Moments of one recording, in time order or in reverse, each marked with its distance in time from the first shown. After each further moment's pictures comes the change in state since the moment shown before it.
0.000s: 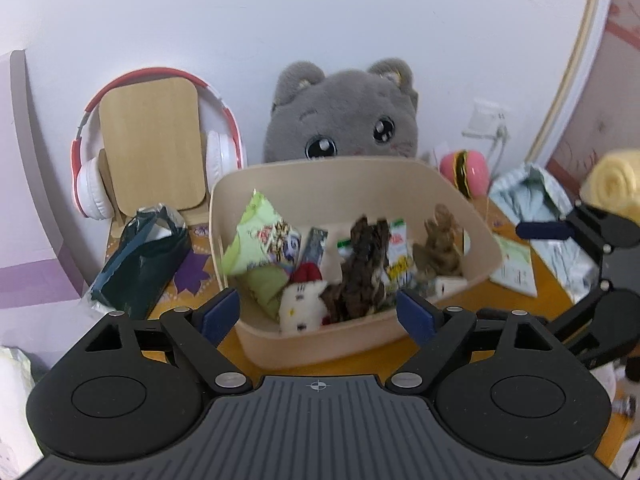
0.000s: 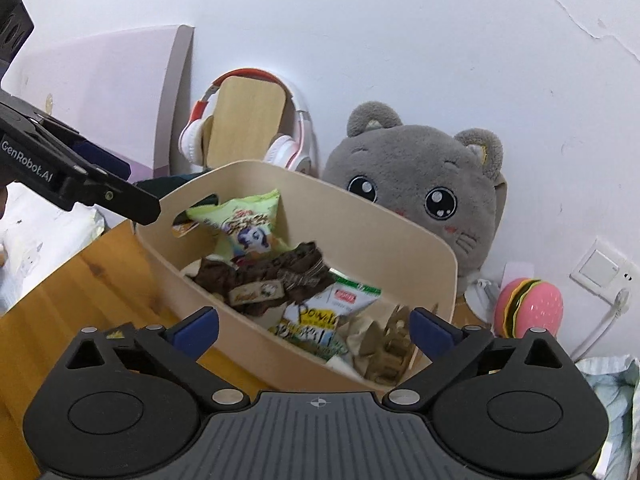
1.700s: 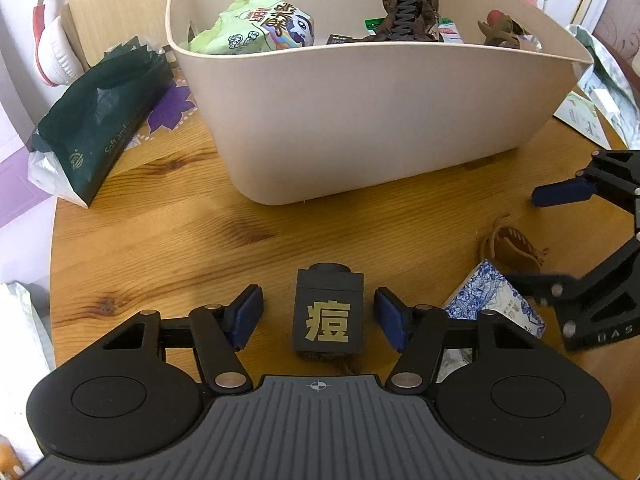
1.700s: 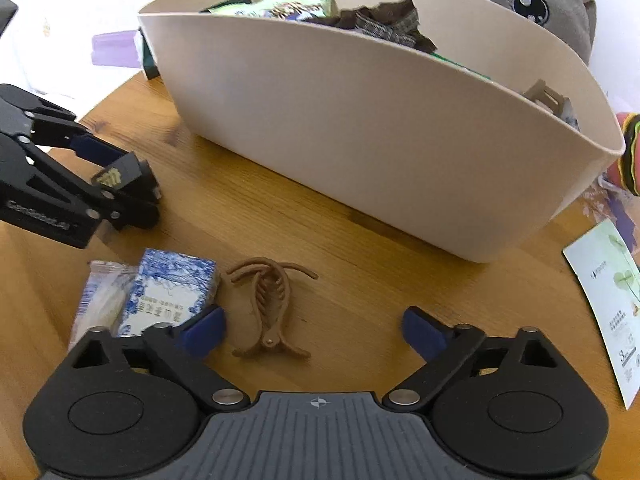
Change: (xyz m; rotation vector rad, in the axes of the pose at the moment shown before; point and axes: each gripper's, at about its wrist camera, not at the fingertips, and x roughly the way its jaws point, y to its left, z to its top) left arm 0.105 0.002 -0.102 0.066 0.314 0.099; right arm 0.089 0.038 -0.092 0.074 0.342 0.134
